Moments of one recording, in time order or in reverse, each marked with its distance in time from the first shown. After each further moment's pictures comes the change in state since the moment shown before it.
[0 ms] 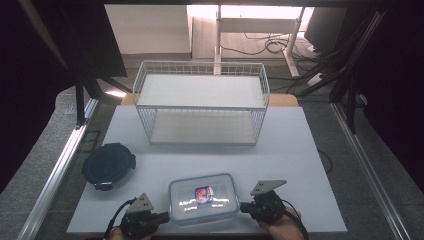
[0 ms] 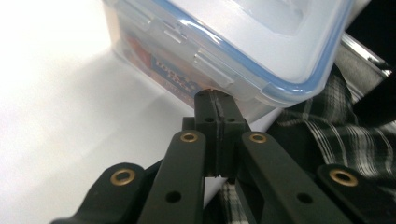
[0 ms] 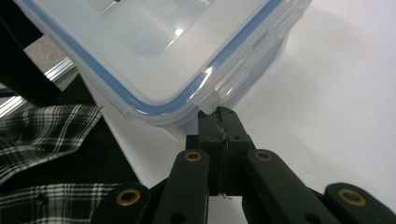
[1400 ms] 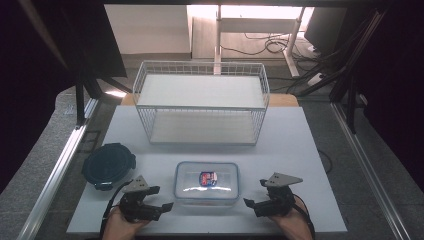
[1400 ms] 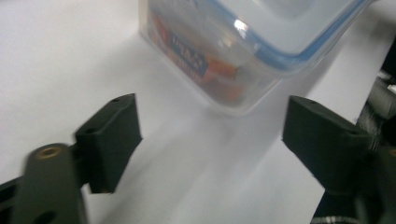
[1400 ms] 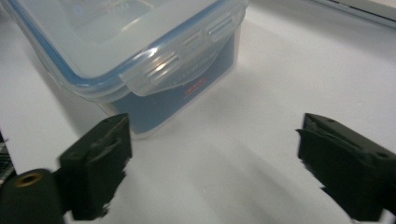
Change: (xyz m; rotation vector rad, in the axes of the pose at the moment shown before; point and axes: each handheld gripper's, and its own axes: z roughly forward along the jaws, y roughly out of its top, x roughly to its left) left arm 0.043 0.016 0.002 -0.081 -0.010 0.029; right arm -0.040 -0.016 -0.002 -0.184 -0.142 0.001
